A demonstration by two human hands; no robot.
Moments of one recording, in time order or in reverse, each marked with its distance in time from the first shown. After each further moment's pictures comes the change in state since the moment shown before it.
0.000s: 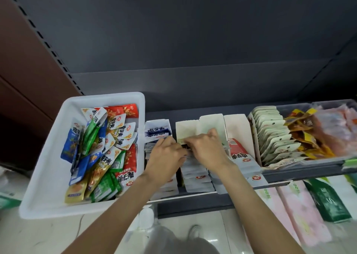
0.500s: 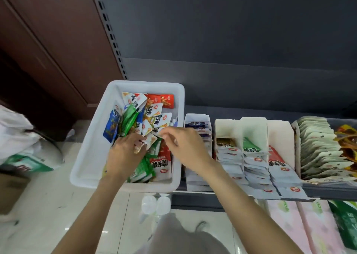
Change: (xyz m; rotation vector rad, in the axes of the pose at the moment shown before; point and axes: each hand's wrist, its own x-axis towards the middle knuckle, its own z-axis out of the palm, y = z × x) left_hand -0.122 -0.118 -0.051 -0.118 0.049 -0.792; right_hand 0.041 -0.145 -0.014 0.547 0.100 -0.209
